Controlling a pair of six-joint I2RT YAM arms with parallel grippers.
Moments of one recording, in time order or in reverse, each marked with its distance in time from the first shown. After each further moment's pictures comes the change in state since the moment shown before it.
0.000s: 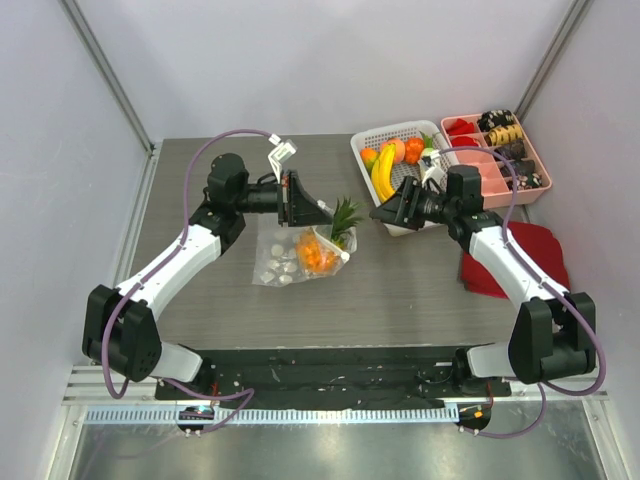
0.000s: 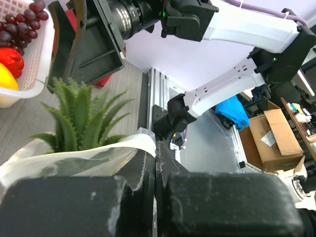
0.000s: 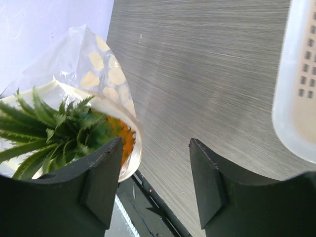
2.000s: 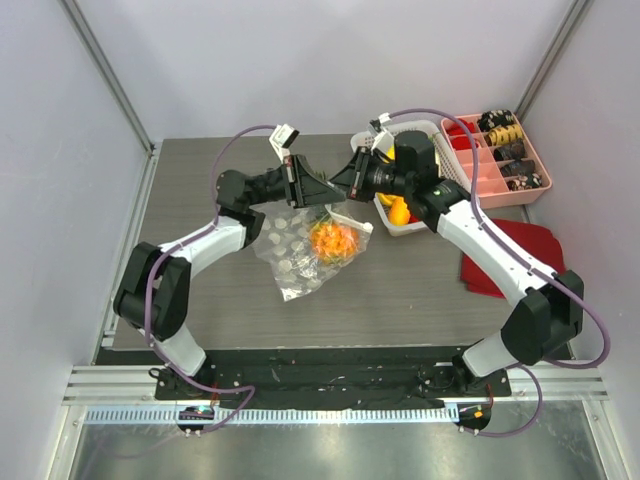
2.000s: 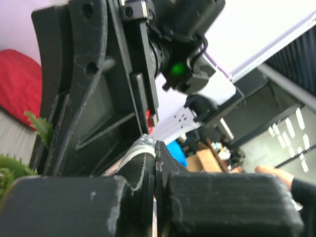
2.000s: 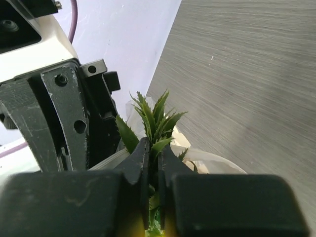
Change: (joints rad) left arm -0.013 0.269 -0.011 0.904 -0.095 -0.819; right arm 0.351 0.148 0.403 -0.043 0.227 0.239
